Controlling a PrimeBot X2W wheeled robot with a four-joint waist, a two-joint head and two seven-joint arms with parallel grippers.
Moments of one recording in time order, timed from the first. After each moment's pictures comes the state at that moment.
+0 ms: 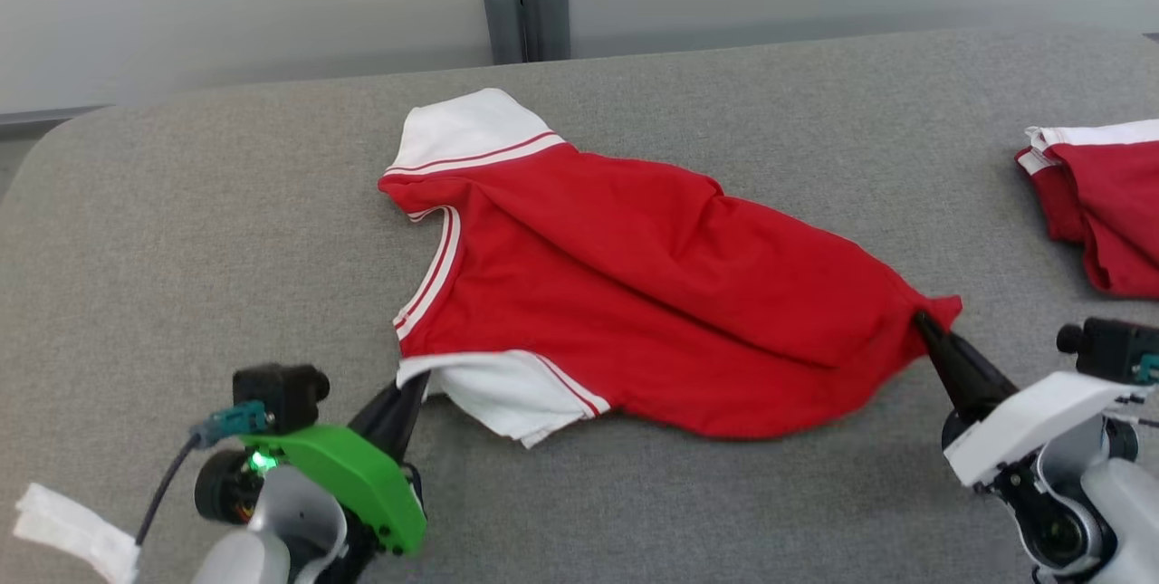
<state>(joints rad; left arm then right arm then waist) -0.08 0.18 -0.25 0.07 -0.57 -0.12 0.27 -0.16 -0.46 0.33 0.24 0.97 0.13 -0.07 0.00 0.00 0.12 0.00</state>
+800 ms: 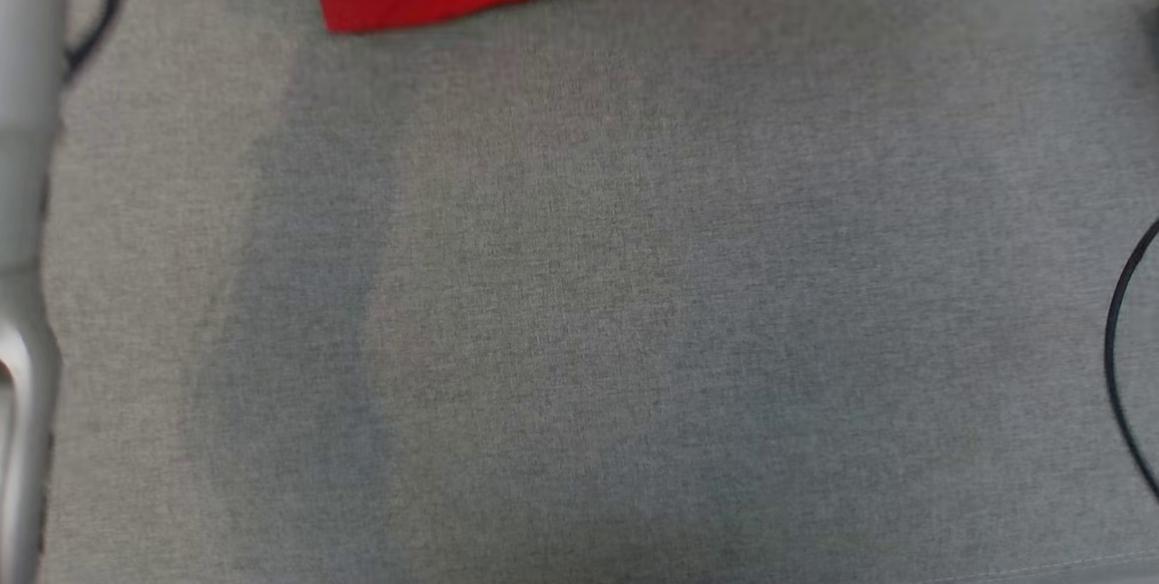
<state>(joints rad) -1.41 0.27 -0.37 0.56 -0.47 -0.13 0.19 -1.32 -0.51 0.47 0.42 1.16 0.13 -0.20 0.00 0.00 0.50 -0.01</state>
